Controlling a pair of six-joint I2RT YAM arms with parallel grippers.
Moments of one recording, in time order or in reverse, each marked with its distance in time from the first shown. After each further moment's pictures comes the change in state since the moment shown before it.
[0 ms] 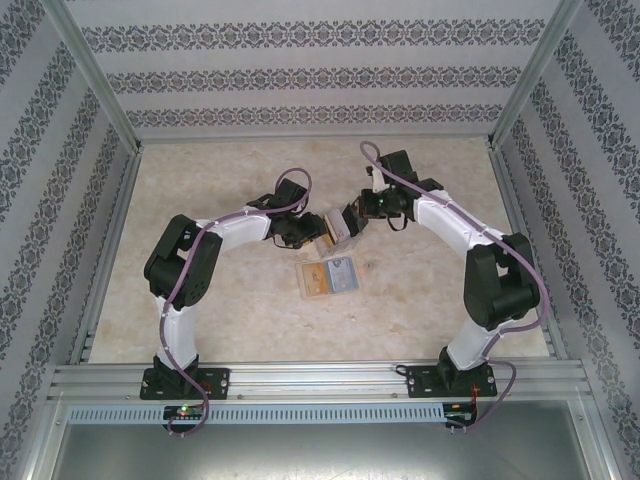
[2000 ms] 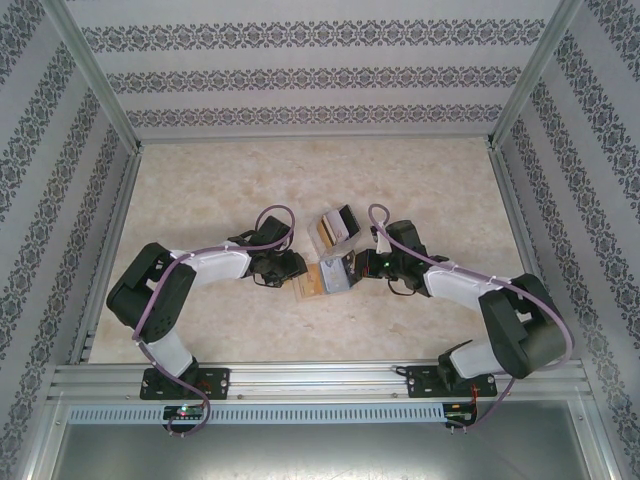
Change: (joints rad) left arm -0.068 -0.282 -0.431 0.045 -0.070 -0.085; right arm 0.108 -0.298 -0.720 0.570 -0.180 0.257
